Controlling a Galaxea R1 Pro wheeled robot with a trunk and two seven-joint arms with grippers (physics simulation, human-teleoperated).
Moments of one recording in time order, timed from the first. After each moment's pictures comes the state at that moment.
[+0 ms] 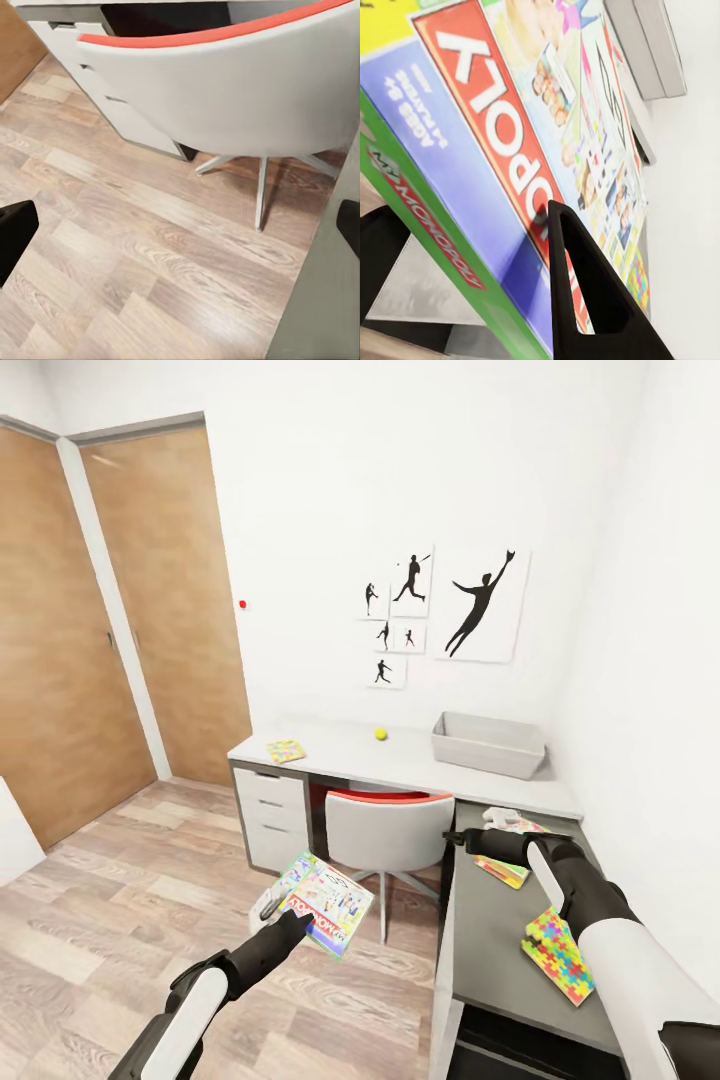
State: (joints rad) left arm -0.28 0.04 -0.20 -1.17 1.03 0.45 -0.05; right arm -0.81 -0.15 -0.04 -0.71 -0.14 0.57 0.48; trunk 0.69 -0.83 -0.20
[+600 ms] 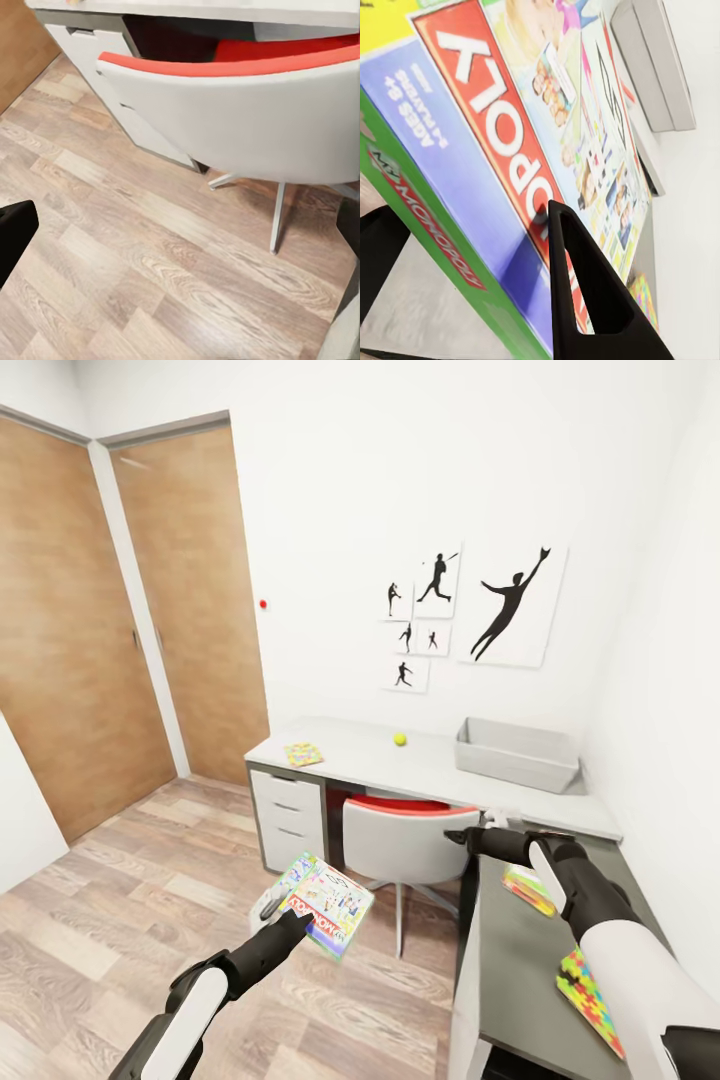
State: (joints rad) left arm -0.28 0.04 -0.20 -1.17 1.03 0.45 -0.06; right arm -0.80 -0.15 -0.04 -0.74 -0.14 0.57 0.48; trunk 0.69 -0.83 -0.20
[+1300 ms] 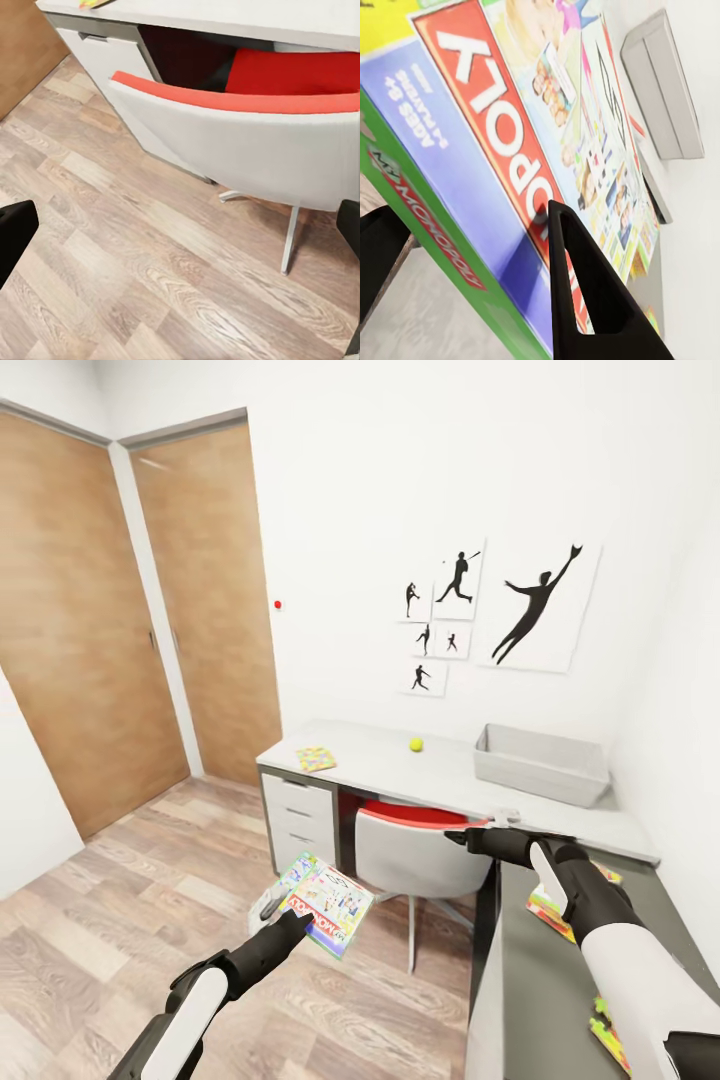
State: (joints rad) left arm -0.28 0.04 -0.20 -1.17 1.03 0.45 -0.05; right arm -0.79 -0.15 -0.04 -0.76 -0.14 0.58 0.48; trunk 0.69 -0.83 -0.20
